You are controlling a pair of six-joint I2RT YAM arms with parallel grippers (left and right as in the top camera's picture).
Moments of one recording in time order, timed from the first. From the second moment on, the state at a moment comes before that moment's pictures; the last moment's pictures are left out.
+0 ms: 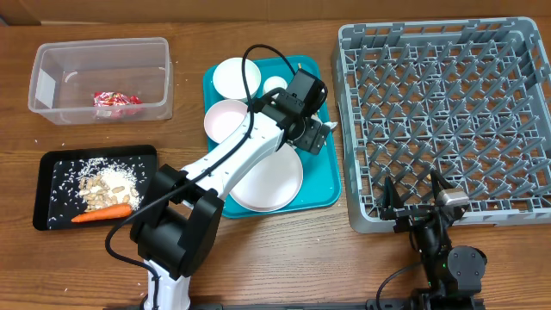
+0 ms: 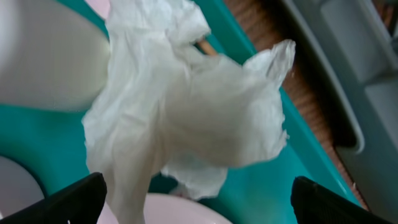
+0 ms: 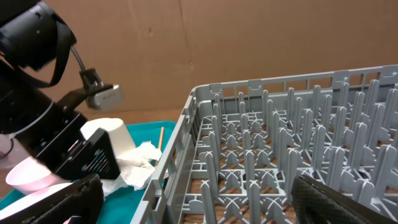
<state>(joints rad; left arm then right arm) -0.61 2.02 1.56 -0.66 -0.02 -0.13 0.01 0.01 0.02 -0.02 -0.16 0.15</state>
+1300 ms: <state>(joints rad) -0.60 2.10 1.92 -1.08 0.03 -0.05 0.01 0.01 0.02 -0.02 -0.16 0.15</state>
